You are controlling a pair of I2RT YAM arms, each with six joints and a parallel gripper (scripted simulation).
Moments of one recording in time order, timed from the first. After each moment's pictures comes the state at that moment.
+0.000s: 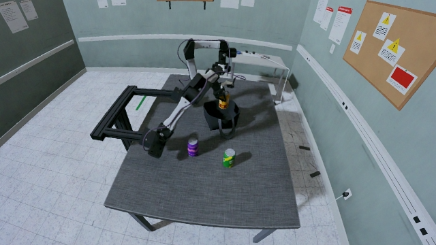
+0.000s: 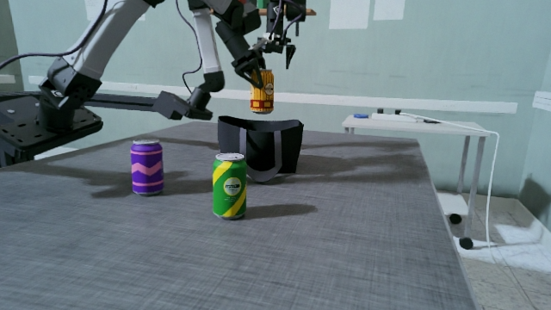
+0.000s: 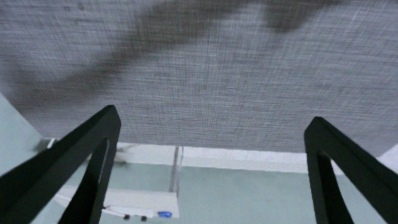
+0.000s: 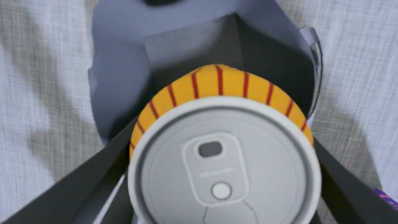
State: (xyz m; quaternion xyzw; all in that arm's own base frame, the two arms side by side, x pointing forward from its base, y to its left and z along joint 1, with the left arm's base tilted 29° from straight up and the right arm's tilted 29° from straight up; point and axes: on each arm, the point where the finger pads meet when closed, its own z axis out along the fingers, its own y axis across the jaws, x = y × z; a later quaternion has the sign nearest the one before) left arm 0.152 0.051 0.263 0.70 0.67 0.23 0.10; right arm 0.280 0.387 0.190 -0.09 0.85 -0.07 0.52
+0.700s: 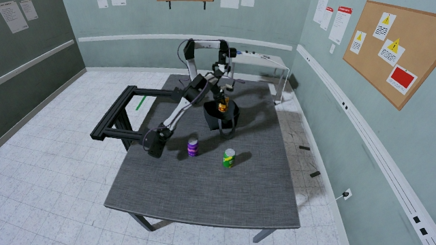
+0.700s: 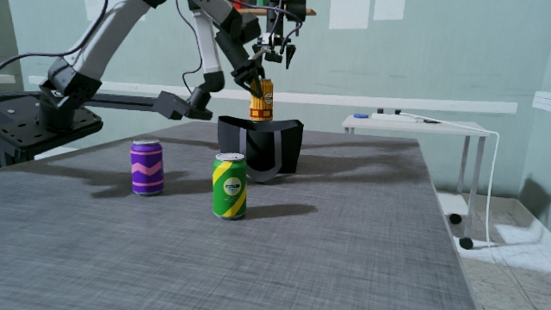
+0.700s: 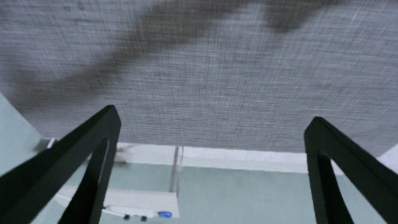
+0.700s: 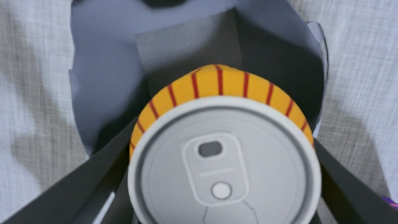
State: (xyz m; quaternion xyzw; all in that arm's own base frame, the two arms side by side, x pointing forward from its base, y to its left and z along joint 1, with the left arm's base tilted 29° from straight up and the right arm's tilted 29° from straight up) left arm 0.152 0.051 0.263 0.70 0.67 0.23 0.10; right arm 0.292 0.380 0.168 -0.09 0.85 -0.08 0.52
